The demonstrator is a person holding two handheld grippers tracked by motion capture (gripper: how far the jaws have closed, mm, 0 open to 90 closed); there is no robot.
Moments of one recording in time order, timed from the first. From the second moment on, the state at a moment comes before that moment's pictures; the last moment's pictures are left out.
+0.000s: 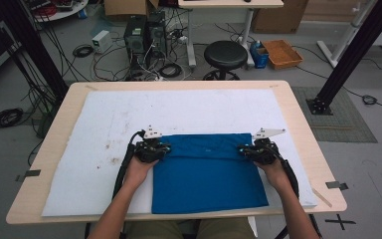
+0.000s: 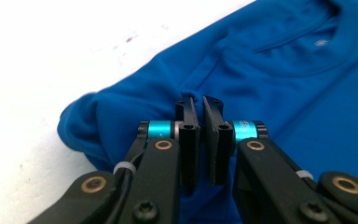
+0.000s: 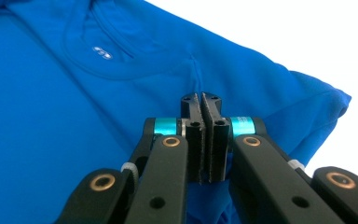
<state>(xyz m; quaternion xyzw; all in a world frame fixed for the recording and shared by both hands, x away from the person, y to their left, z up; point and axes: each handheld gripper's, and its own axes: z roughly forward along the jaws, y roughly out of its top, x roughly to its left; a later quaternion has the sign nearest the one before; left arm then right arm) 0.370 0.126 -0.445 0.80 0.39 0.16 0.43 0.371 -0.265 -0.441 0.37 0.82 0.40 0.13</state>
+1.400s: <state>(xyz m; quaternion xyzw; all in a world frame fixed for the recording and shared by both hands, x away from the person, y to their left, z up) 0.368 0.122 -0.441 0.80 0.42 0.20 0.37 0.362 -0.273 -0.440 0.36 0.81 0.44 0.13</state>
